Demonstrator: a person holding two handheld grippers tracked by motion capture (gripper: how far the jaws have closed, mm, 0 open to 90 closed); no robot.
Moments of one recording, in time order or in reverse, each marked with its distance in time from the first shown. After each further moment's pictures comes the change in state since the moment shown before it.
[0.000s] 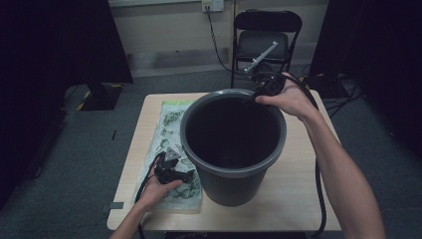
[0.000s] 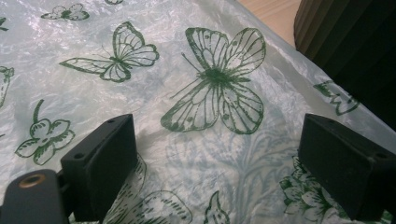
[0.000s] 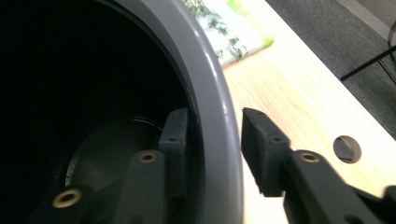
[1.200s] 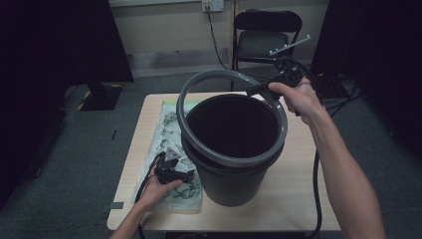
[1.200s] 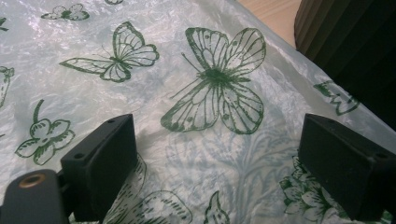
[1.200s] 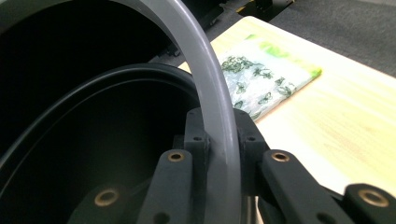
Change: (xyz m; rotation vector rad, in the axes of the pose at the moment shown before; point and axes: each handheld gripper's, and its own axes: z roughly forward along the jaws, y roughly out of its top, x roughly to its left) left arm 0.000 0.000 0.000 0.000 0.000 0.000; right arm -0.029 -0.024 -0.025 -0.275 0.277 0.292
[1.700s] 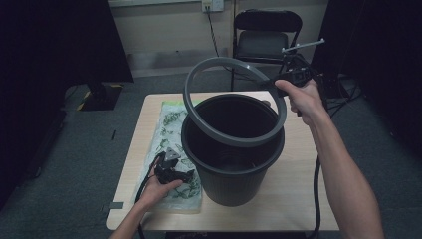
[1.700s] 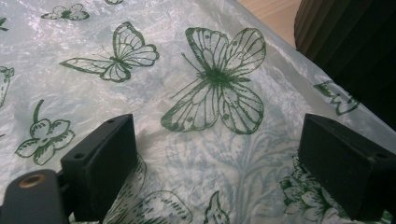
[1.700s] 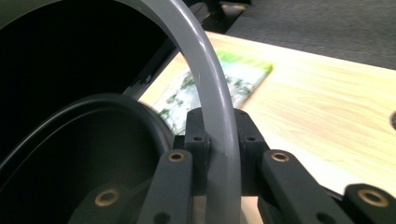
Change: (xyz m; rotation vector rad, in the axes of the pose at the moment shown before) left arm 0.000 0.000 0.000 0.000 0.000 0.000; right arm -0.022 -0.010 -0.010 -0.090 -0.149 0.201
